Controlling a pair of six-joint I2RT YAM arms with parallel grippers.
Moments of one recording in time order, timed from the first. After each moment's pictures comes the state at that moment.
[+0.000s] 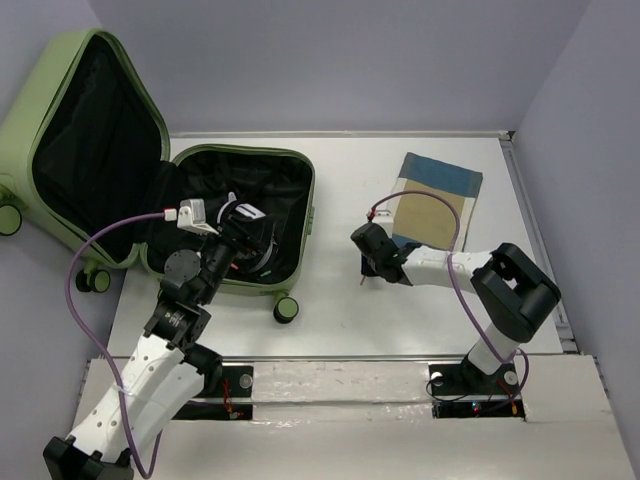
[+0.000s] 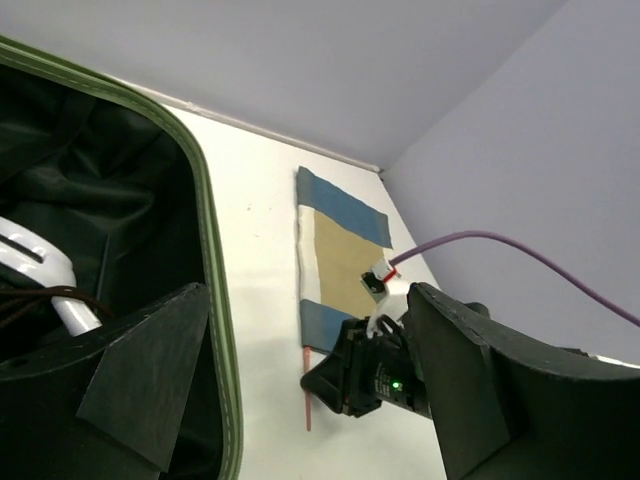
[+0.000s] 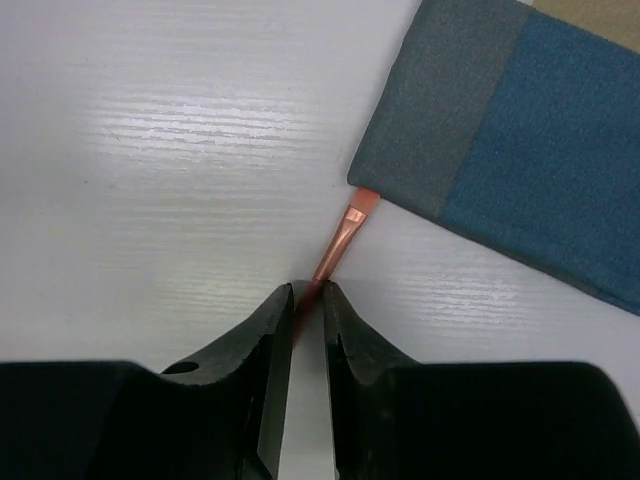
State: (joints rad) left arm -0.45 0.56 0.51 0.14 -0.06 -0.67; right arm 0.76 1.66 0.86 -0.14 0.40 0.63
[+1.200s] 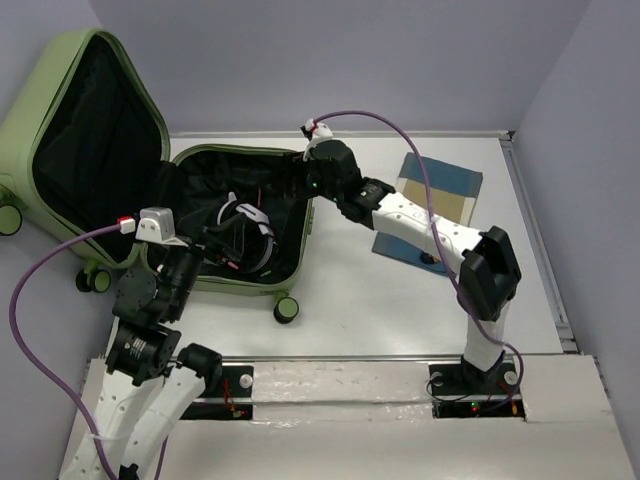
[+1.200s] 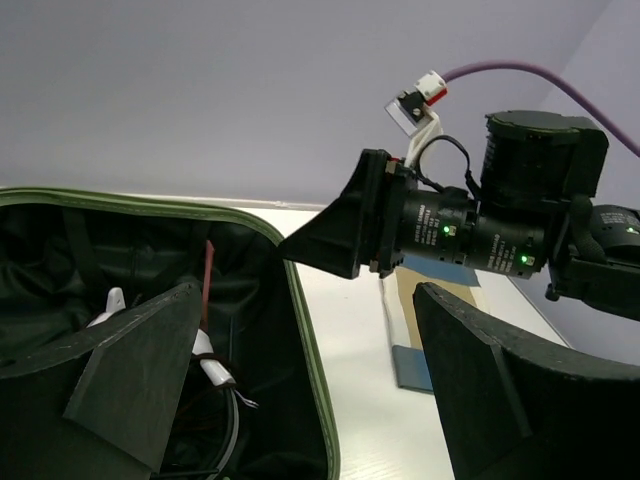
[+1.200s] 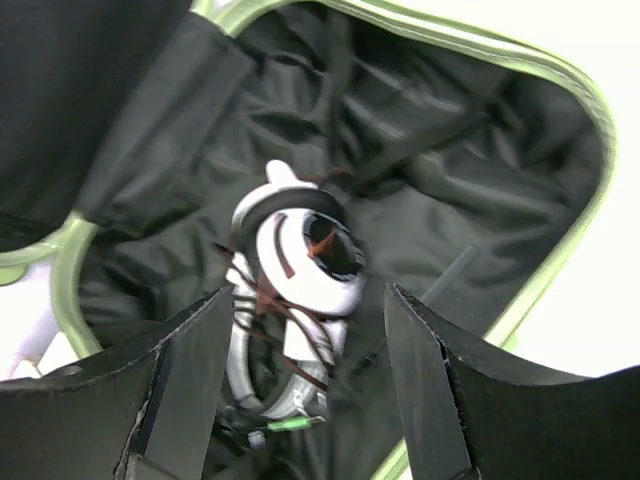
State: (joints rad) left arm -0.39 0.40 0.75 -0.15 -0.08 -0.33; right arm 0.80 1.89 1.68 -0.08 0.05 0.46
